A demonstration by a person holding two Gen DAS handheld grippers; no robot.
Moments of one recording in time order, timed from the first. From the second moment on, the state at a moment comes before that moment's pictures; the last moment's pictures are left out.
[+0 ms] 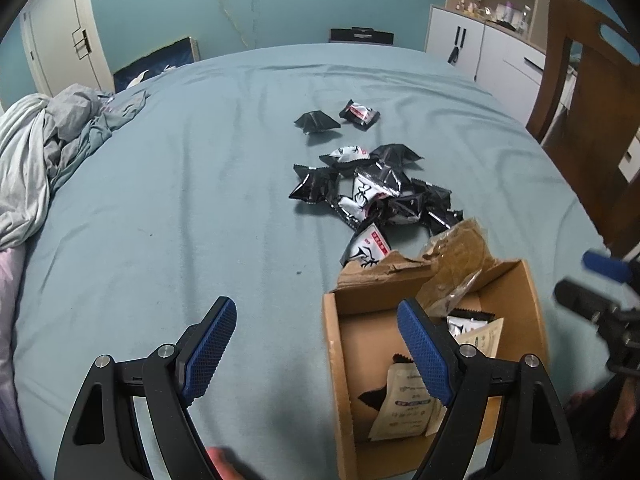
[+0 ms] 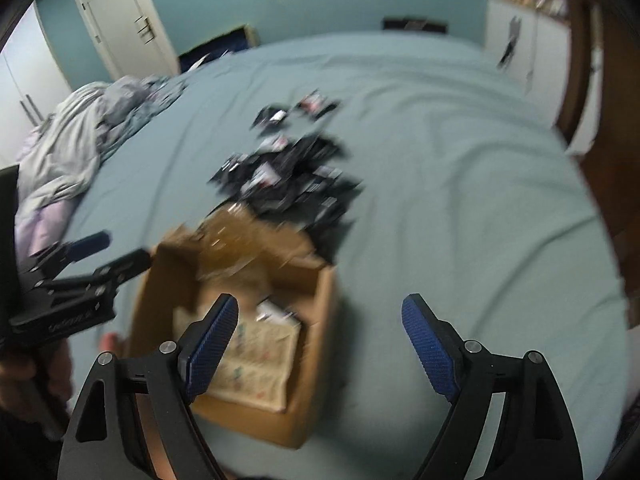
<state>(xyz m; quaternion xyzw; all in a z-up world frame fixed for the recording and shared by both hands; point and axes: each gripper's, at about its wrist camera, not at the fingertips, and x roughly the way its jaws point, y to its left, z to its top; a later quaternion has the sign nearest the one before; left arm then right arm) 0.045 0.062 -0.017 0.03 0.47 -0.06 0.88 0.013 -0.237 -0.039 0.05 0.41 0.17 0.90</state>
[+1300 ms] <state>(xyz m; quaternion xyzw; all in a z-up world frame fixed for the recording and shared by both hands) 0.058 0.059 -0.016 0.01 0.49 -0.06 0.87 0.141 -0.303 -0.081 0.19 0.54 0.17 0.80</state>
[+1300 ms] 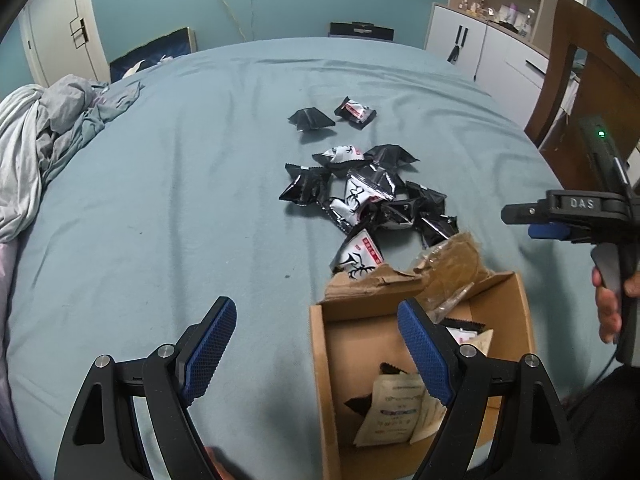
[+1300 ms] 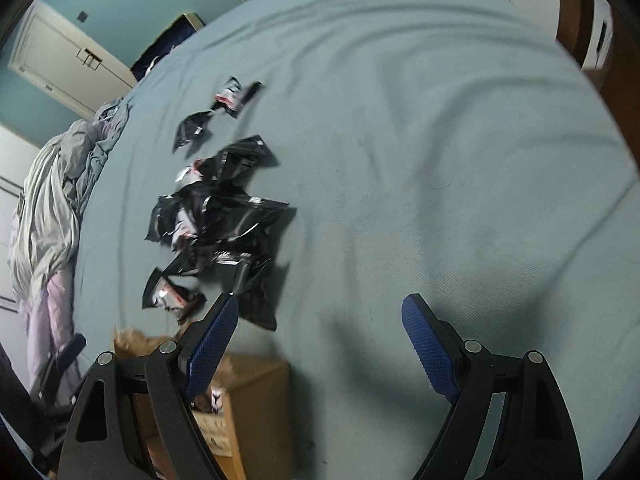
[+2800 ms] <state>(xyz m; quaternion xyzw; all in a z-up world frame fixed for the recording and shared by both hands) 0.174 0.055 -0.108 -0.17 0.62 -0.19 0.74 0.040 -0.334 -0.036 0.23 0.40 0.27 0.84</state>
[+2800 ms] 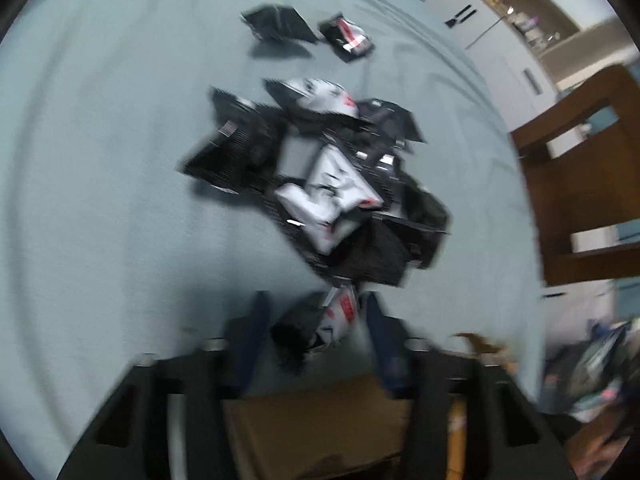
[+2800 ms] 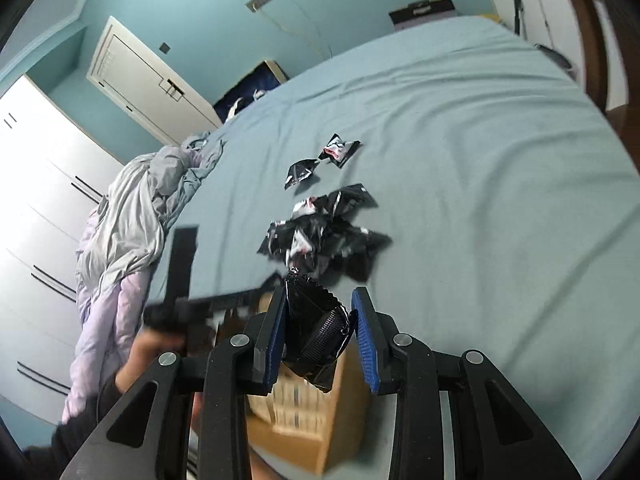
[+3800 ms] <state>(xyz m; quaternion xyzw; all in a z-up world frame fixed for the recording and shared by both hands) 0.086 0.100 0.023 -0.13 0.47 -0.15 0.86 0.025 -0.293 -0.053 0.18 0.41 0.27 0.85</state>
